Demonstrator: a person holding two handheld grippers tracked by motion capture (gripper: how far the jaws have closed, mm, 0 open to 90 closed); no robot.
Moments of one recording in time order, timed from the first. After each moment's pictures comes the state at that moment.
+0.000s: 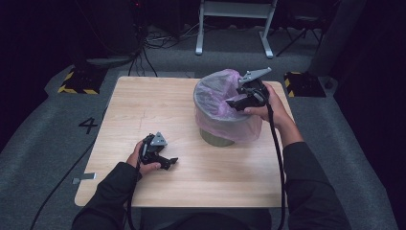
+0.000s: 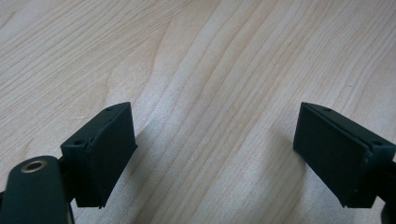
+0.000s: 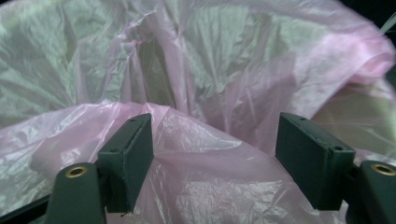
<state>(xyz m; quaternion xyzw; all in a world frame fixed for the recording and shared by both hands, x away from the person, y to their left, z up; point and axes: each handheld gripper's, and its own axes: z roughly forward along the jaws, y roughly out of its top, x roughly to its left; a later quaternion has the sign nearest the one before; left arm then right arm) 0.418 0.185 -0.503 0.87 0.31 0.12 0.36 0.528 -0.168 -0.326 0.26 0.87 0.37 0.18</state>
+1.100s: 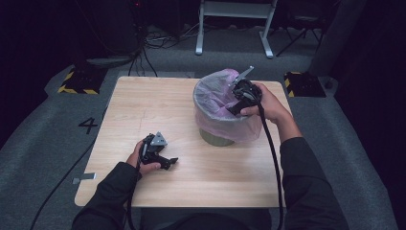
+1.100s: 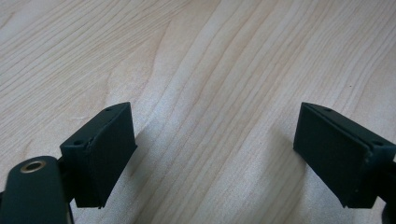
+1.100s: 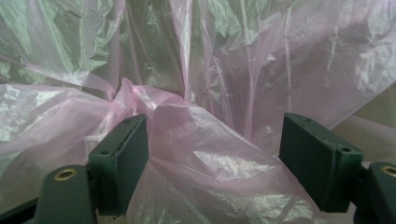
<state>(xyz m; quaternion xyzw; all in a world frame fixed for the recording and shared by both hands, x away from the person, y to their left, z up) 0.418 0.185 -0.503 0.87 0.31 0.12 0.36 0.542 -0.148 -0.334 0.25 0.93 0.24 0.14</state>
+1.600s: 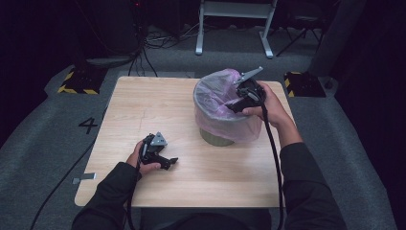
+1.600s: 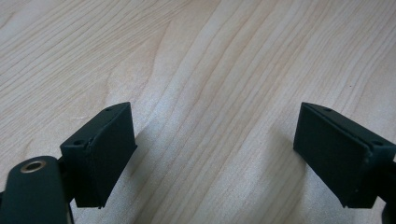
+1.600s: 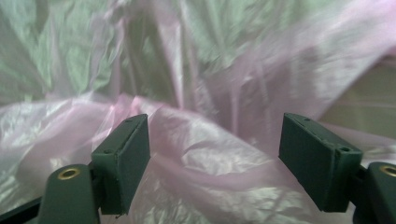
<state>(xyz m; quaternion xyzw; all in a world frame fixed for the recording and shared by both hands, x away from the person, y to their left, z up) 0.418 0.185 -0.503 0.87 0.31 0.12 0.36 0.533 -0.158 -0.330 0.28 0.89 0.31 0.17</state>
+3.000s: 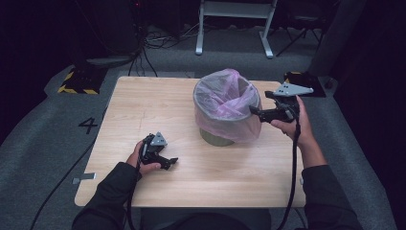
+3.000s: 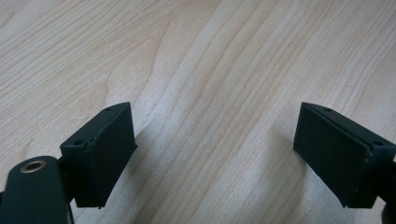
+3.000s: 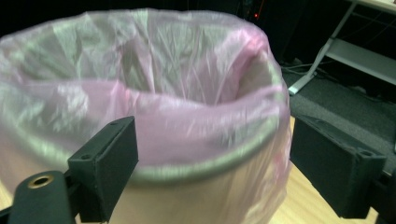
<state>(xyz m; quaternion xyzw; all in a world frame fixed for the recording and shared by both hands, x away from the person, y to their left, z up) 0.418 0.185 -0.503 0.87 0.31 0.12 0.36 0.466 -0.242 -0.324 0.30 0.80 0.45 0.26</state>
